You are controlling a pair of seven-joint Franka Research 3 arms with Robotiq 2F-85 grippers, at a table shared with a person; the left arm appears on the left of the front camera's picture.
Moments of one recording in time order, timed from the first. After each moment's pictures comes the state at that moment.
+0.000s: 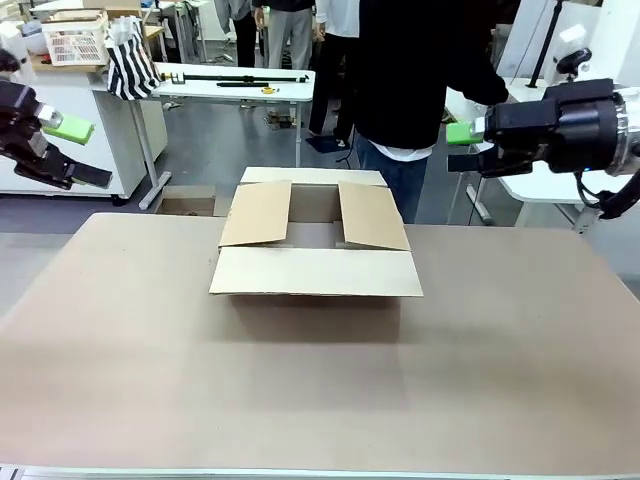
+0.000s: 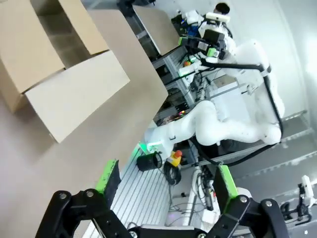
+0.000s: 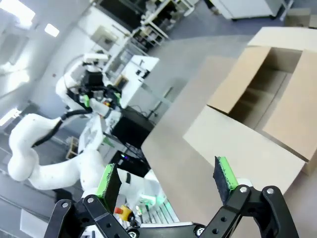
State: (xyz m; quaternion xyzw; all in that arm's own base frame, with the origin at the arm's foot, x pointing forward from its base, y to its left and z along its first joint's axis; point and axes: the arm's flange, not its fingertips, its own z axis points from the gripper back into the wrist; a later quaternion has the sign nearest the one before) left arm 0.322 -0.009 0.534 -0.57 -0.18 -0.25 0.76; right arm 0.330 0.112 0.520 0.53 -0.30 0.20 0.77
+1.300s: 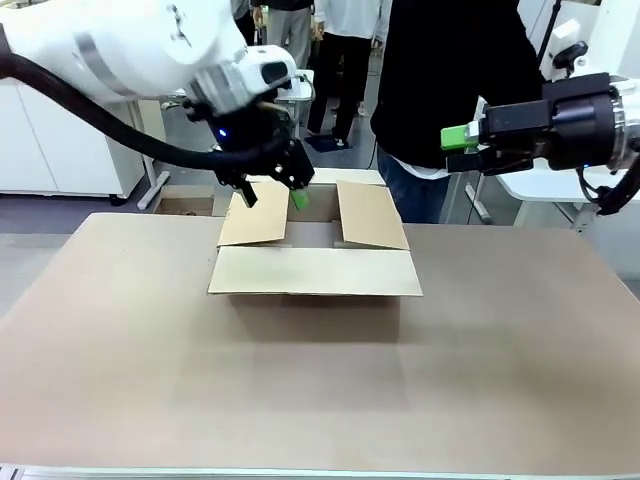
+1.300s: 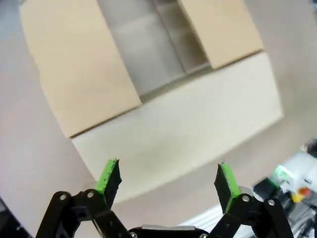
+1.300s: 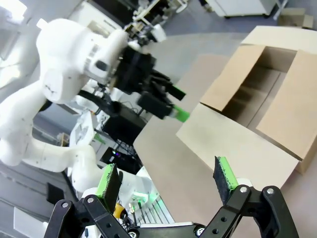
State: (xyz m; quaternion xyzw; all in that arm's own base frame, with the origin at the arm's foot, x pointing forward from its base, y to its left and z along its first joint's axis) left arm 0.424 -0.306 0.507 -0.10 -0.10 -0.22 0.96; right arm 0.329 0.113 0.525 0.51 -0.30 0.21 0.78
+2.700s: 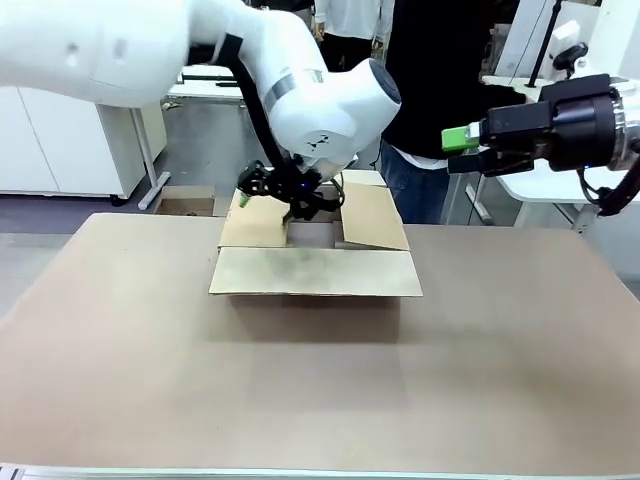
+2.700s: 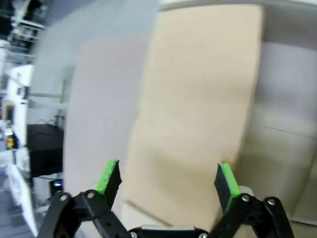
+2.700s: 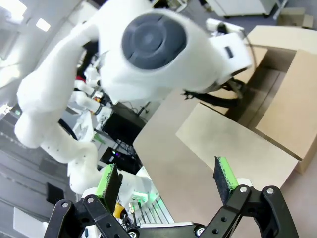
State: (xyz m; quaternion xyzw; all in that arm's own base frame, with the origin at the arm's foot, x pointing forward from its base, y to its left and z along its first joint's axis) left arm 0.523 -0.392 0.401 0.27 -0.16 0.01 0.95; right arm 0.329 0.113 0.525 0.51 -0.30 0.21 0.78
